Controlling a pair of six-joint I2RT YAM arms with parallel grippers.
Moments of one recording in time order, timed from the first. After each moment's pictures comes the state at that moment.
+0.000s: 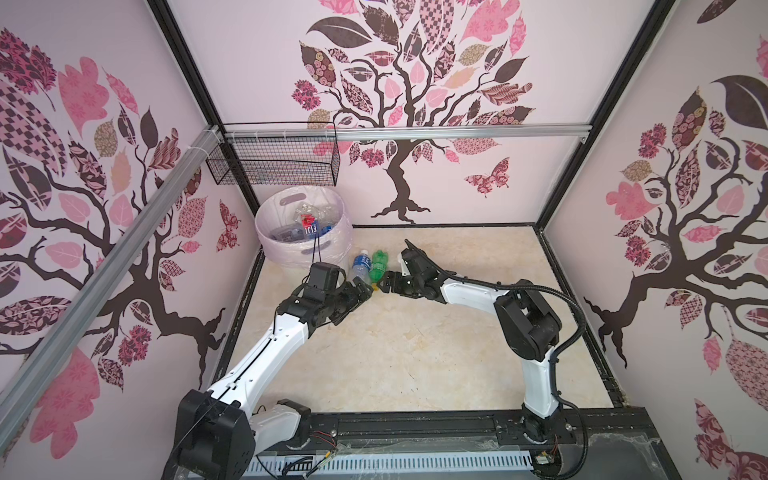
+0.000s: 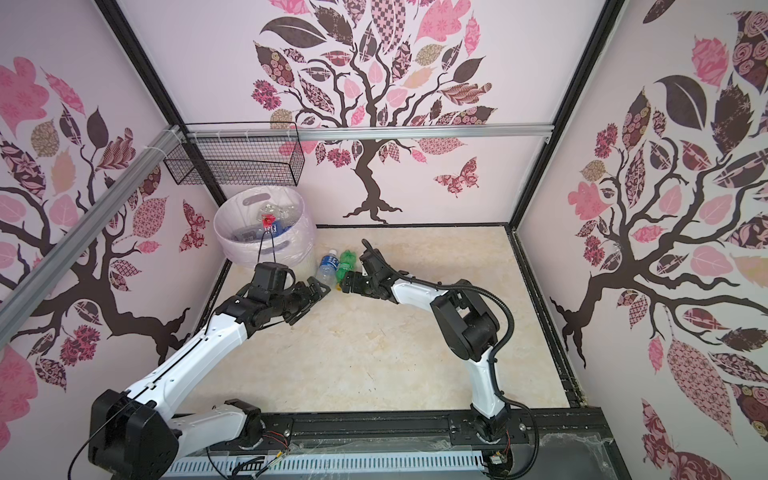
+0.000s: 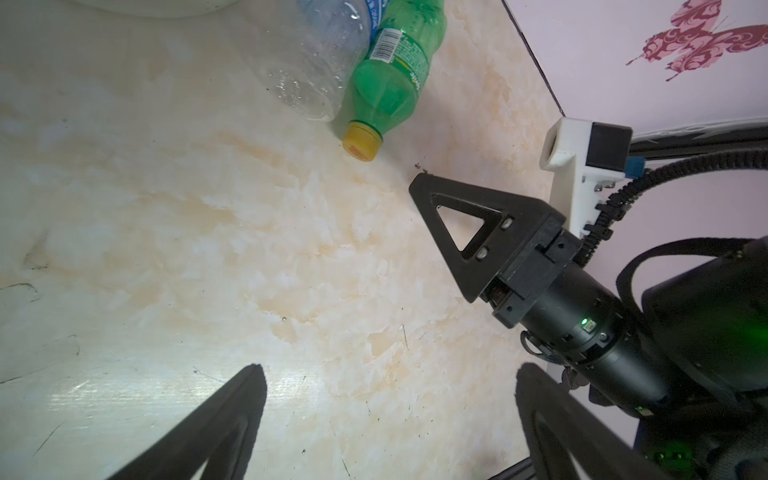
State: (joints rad) left arm -0.32 1.19 0.89 -0.53 0.25 -0.91; right arm 0.67 2.07 1.42 -0.05 -0.24 0.76
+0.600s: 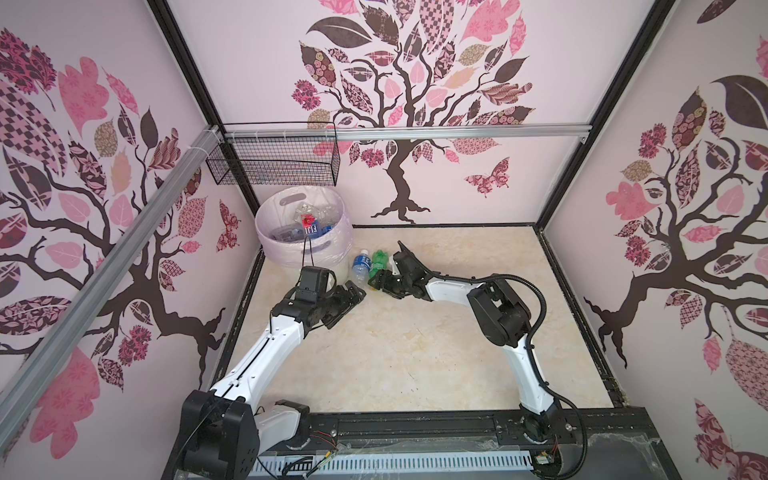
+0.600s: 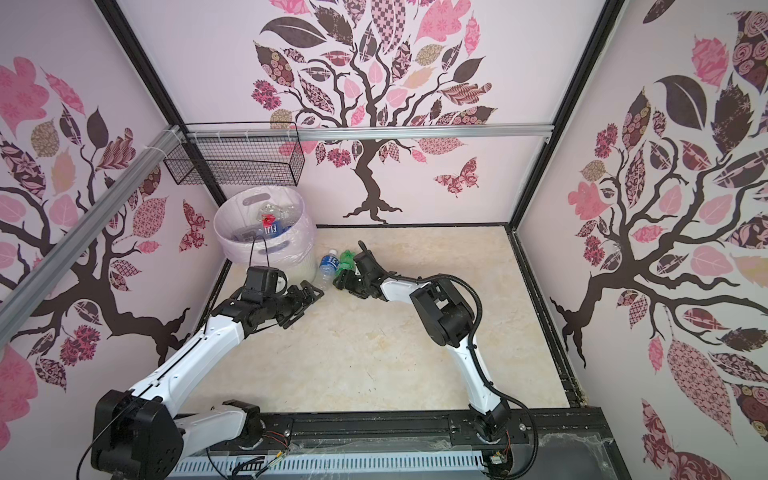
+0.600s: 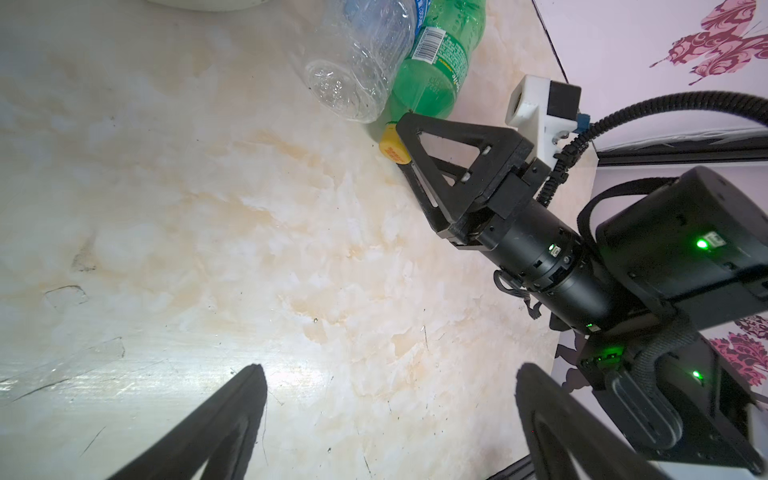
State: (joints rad) left arm -0.24 1.20 0.86 -0.52 0.33 -0.84; right arm 0.67 2.30 1.58 0.06 -0.33 0.93
